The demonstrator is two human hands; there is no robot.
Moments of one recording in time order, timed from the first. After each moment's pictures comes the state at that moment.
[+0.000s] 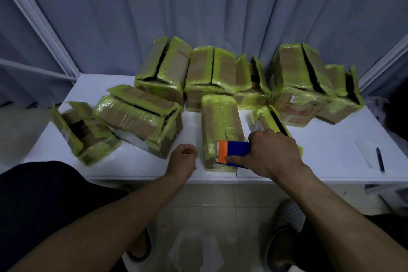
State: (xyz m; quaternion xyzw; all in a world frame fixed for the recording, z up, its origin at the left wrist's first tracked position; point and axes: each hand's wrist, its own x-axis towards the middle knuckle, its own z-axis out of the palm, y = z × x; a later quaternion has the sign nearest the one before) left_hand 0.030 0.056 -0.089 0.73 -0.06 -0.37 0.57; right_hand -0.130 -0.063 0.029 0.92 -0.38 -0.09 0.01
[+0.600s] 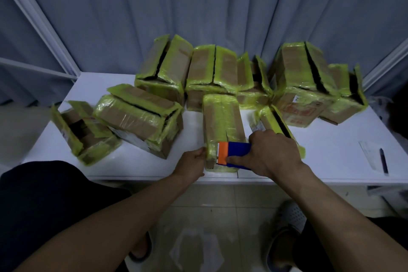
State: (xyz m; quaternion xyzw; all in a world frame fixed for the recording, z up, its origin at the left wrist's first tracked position) left_hand 0.026 0.048 -0.096 0.73 -0.18 -0.46 0.48; right_hand -0.120 -0.066 0.030 0.90 -0.41 -0.13 -0.02
